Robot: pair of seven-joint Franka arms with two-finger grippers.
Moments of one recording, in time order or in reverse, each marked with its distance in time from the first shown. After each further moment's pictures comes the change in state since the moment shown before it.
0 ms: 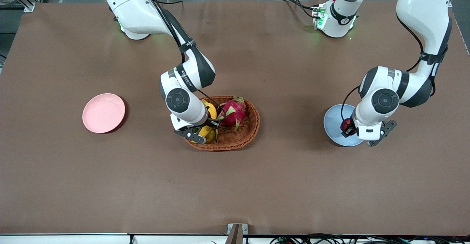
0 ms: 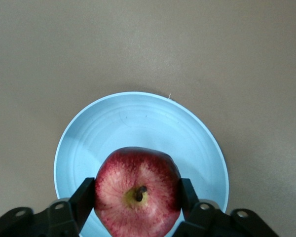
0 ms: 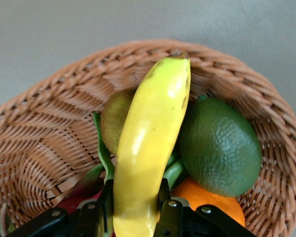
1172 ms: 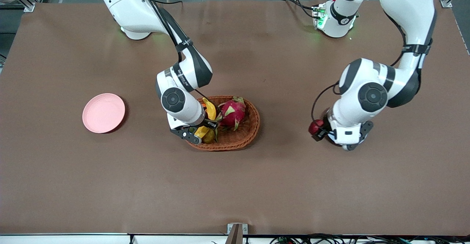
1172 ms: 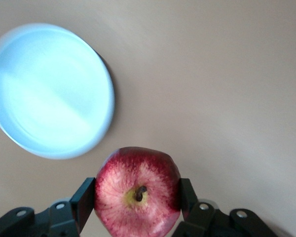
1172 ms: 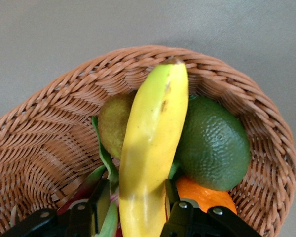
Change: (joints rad) left arm -0.163 0.002 0.002 0.239 -0.224 -0.194 -0.005; right arm -0.007 -0.022 0.011 -0.029 0.000 0.014 0.068
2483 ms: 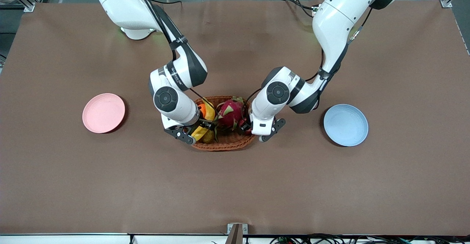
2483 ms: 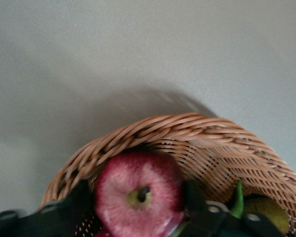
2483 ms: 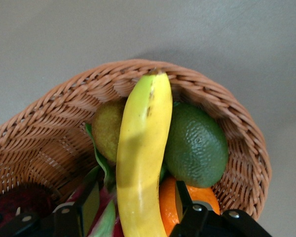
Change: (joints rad) left arm -0.388 0.333 -0.016 0.210 -0.141 0.340 -0.255; right arm -0.022 -0.035 0.000 -0.022 -0.004 -0.024 0.000
